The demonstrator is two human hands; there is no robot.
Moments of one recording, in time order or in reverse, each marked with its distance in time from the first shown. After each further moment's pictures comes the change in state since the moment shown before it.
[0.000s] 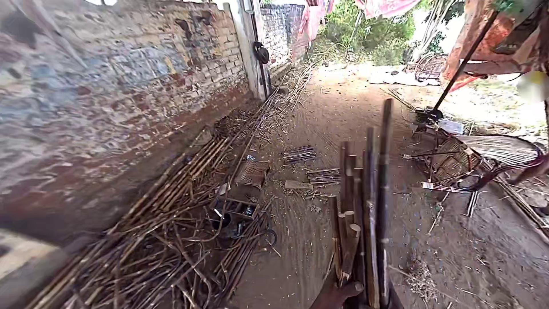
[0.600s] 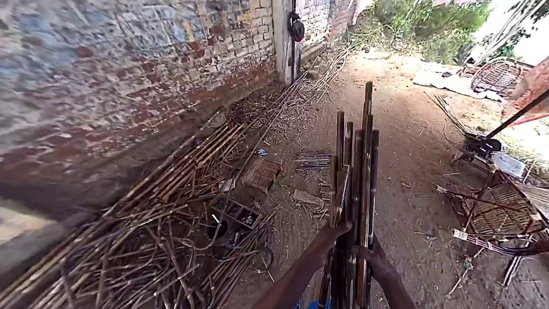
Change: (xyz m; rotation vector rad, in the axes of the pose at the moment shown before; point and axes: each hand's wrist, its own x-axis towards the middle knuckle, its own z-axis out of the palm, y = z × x) left_hand 0.342 0.273 -0.133 -0.058 0.193 -0.051; right_hand 0.474 -0.091 0.085 0.007 -0.168 0.165
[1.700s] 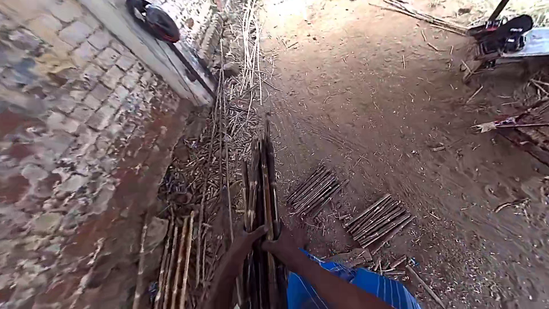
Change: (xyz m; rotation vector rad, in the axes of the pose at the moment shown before) left_hand 0.752 0.452 -0.382 0.883 0.323 -0.156; right_hand 0.897 -0.084 0.268 0.508 -0.055 0.112
